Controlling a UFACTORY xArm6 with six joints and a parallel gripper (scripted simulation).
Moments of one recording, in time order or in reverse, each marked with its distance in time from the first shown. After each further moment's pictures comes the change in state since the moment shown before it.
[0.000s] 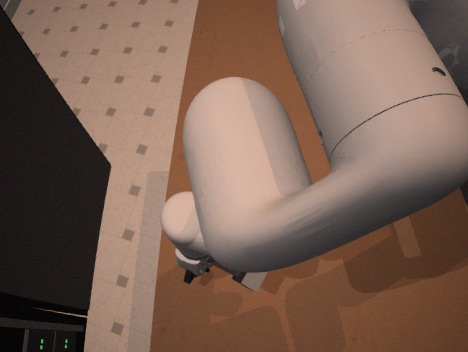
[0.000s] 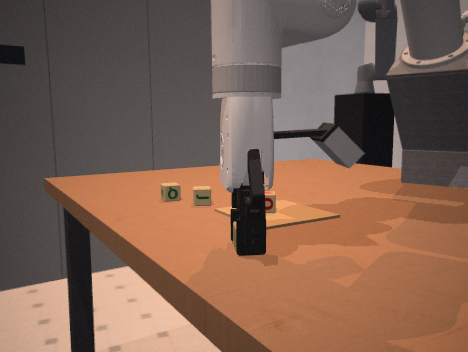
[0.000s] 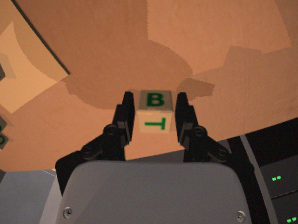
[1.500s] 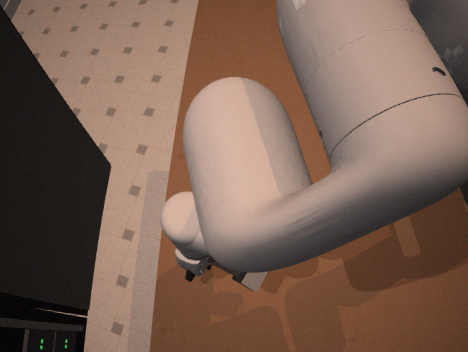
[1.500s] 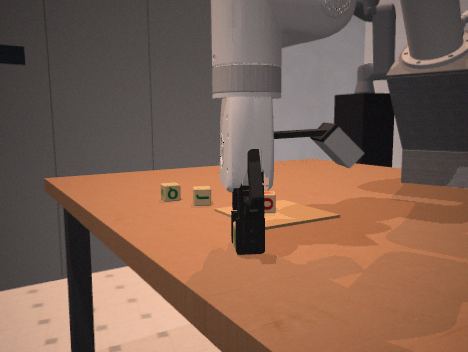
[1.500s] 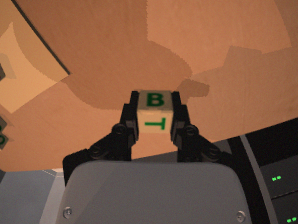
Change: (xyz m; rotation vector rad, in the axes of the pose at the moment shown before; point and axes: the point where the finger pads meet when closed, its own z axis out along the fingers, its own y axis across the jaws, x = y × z) arm 0.000 0.000 0.000 0.000 0.000 0.000
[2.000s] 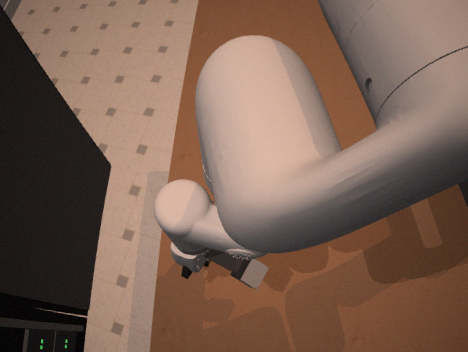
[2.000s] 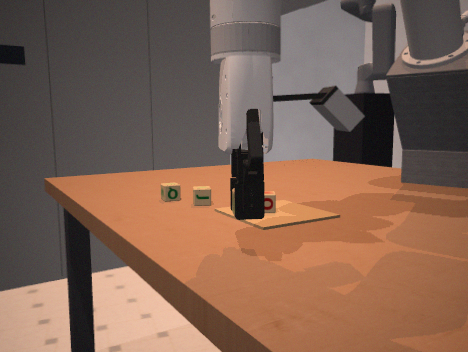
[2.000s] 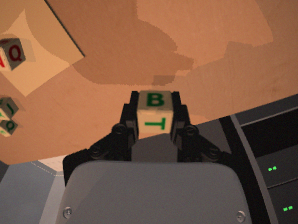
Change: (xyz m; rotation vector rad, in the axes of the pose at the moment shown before) arm -0.001 0.000 -0.039 -0.006 0.002 0.000
